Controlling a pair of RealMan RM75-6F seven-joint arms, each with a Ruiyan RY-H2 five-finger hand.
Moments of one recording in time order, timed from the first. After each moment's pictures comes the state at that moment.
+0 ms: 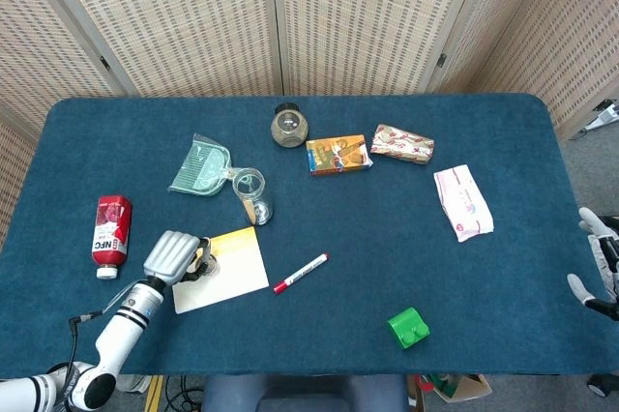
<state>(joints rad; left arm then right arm) -0.59 -1.44 -0.08 -1.56 1.19 1.02 0.33 0.03 -0.88 0.05 -1.64 -1.54 1.52 0.23</state>
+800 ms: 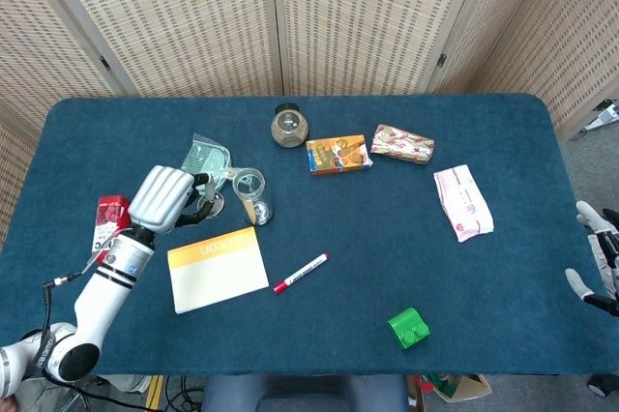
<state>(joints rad) -0.72 -1.18 -0.31 -1.82 1.14 1.05 0.32 0.04 -0.84 0.06 -1.69 -1.56 1.54 0.20</state>
